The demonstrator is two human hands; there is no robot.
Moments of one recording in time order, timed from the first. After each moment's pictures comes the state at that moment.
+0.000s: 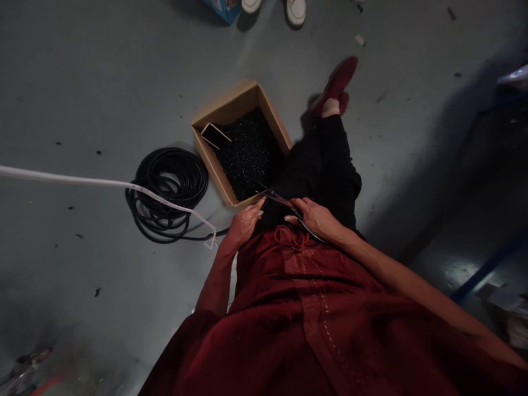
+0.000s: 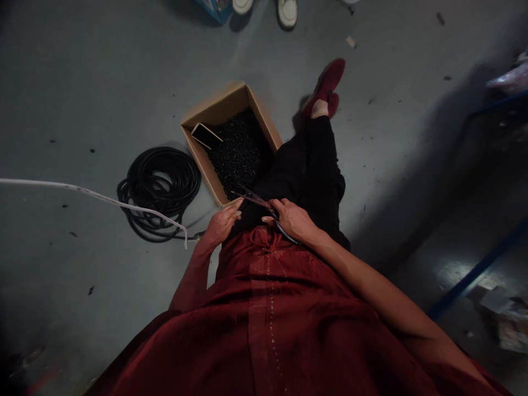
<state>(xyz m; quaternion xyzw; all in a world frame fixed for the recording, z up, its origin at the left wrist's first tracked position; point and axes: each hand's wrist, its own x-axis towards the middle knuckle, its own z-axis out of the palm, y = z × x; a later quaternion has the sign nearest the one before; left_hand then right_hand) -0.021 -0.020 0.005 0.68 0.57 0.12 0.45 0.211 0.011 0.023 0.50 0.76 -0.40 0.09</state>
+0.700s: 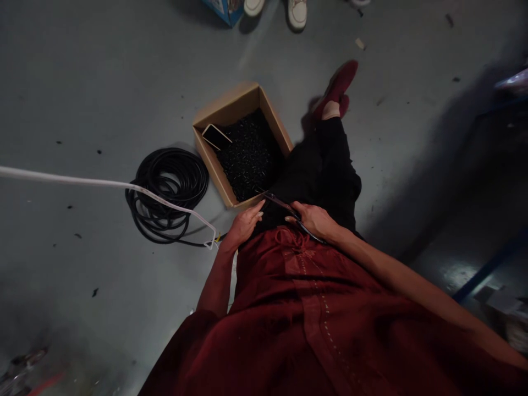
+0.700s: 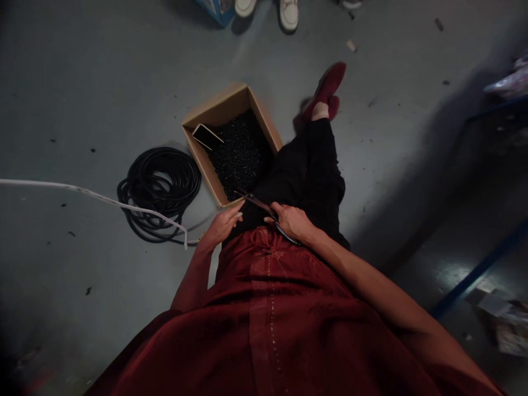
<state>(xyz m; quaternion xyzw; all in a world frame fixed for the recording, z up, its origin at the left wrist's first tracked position) -0.022 -0.020 -0.001 0.63 0.59 0.11 0.50 0.209 0.009 0.013 0.50 0.76 -0.39 0.14</state>
